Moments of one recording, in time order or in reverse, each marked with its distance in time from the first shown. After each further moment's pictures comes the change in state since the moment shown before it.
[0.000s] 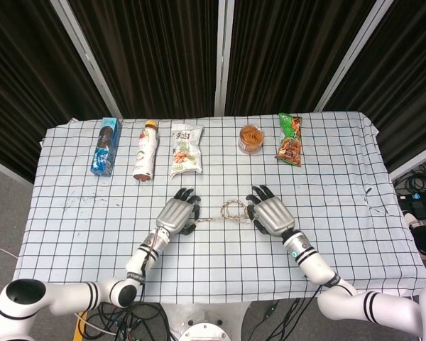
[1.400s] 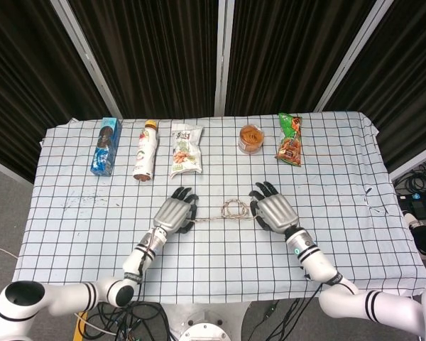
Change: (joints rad) left arm 0.021 0.008 0.011 0.026 0.068 0.019 -0.064; right arm -0.008 0.017 0.012 0.001 0.006 0.018 0.031
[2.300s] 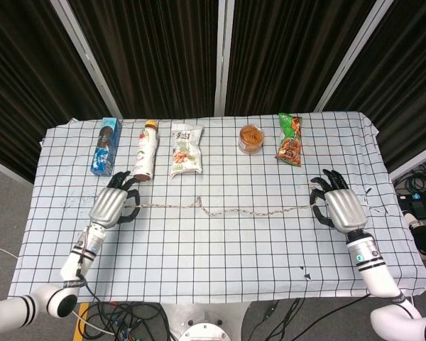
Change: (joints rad) left arm 0.236 0.331 0.084 -0.119 0.206 0.227 -0.294; right arm -0.219 0.273 -0.023 -0.070 -0.102 0.247 0.235
